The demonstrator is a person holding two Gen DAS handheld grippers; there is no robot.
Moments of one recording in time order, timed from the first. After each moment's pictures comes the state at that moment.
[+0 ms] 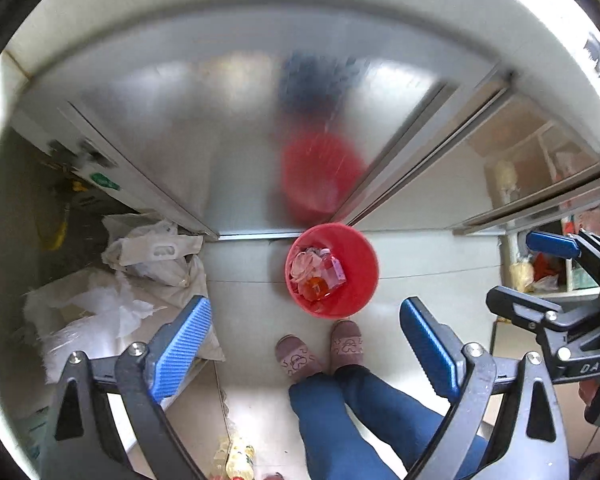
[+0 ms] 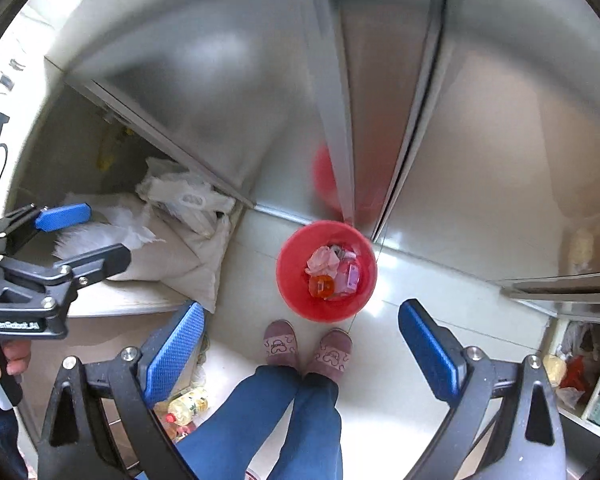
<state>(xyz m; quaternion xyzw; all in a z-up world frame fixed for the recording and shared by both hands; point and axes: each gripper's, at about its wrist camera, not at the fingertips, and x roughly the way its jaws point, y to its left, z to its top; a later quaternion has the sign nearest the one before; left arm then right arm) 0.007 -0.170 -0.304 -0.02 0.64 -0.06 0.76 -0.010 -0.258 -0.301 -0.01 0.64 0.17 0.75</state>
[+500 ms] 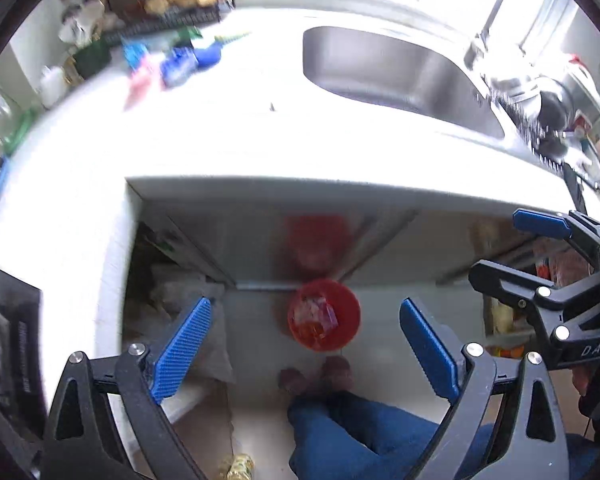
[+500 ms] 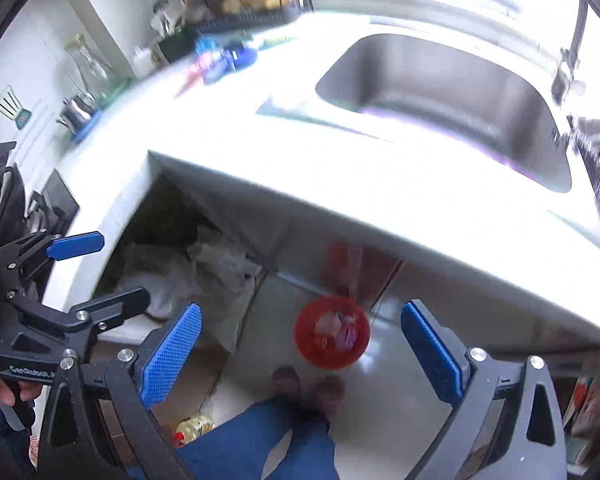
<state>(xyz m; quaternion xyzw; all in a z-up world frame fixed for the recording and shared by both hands) -0.005 -0.166 -0.124 -0.03 0.56 -0.03 0.83 -0.006 -0.250 -0.125 -0.03 0.54 0.21 0.81</state>
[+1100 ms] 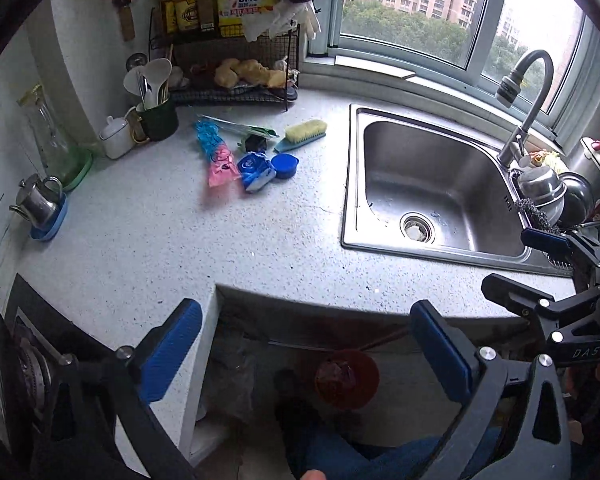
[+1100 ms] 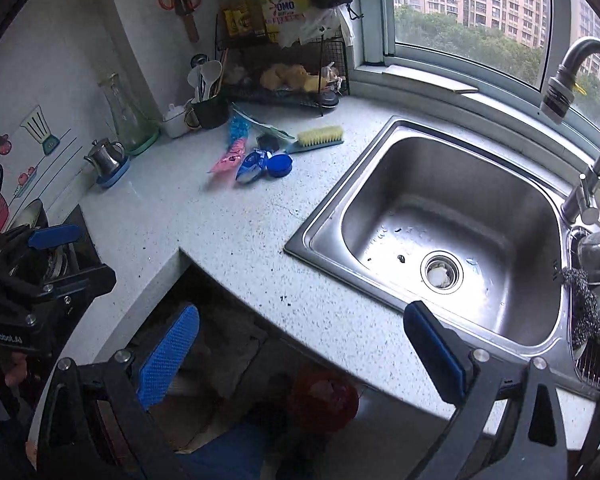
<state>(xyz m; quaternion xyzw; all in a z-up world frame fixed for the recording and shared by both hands) 0.051 -0.102 -0.021 -0.05 0.48 0.04 0.87 0.063 -0.220 -0.055 -0.06 0.46 0.26 0.85</state>
